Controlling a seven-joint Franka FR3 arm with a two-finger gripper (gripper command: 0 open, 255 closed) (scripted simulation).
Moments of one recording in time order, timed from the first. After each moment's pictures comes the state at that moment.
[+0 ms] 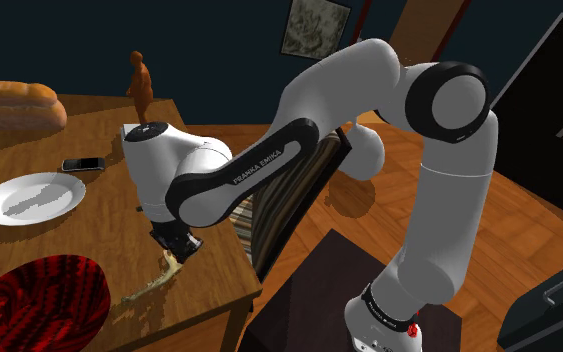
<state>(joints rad) -0.10 0.40 0.71 -2.04 -0.33 2.14 2.05</state>
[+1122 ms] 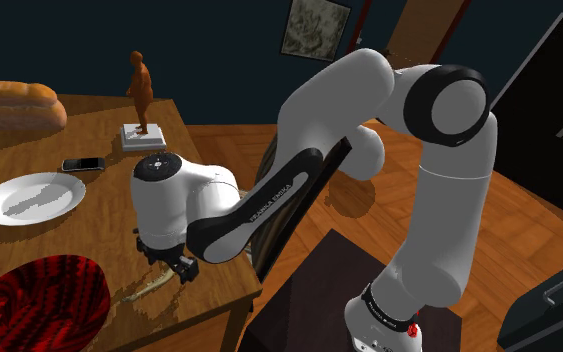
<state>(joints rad) -0.01 0.41 0.65 -2.14 -0.50 2.41 2.31</state>
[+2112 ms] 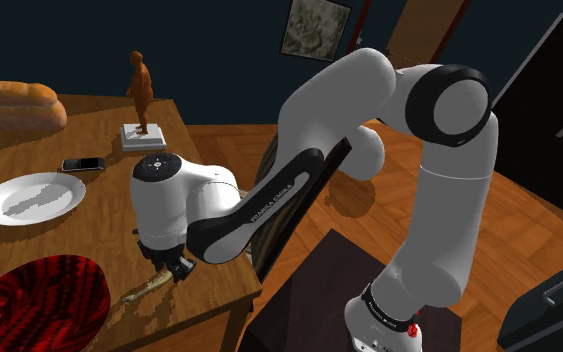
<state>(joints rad) -0.01 0.40 0.65 -2.15 -0.50 2.41 2.31</state>
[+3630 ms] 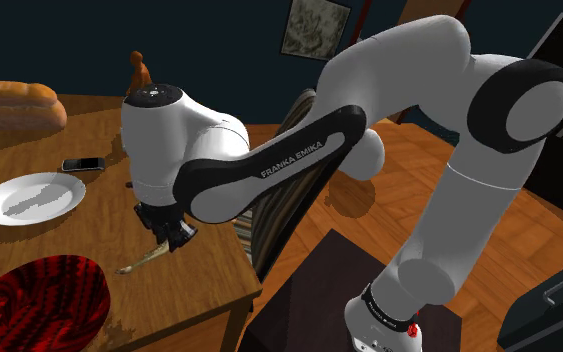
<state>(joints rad) -0.10 0.18 0.77 -2.09 -0.26 2.20 2.13</state>
